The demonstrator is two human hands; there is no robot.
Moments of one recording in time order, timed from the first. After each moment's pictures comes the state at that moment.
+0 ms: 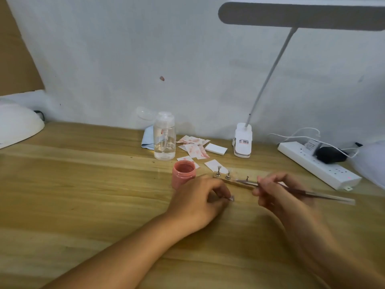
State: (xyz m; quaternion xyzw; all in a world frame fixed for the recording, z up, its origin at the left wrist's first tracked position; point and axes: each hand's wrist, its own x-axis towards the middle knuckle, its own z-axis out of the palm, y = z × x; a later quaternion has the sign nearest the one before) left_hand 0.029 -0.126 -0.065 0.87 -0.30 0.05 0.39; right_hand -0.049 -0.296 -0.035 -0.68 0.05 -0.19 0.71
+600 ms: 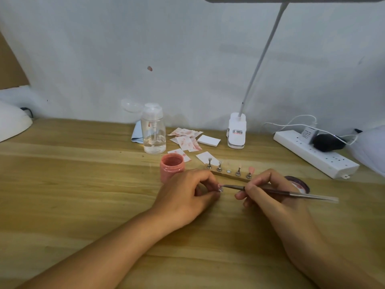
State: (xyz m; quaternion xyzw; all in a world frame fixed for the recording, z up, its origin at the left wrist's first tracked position) left_hand 0.033 -0.123 -0.071 0.85 -0.31 0.05 0.42; right_hand -0.053 -0.293 -0.045 -0.71 0.01 -0.18 0.68
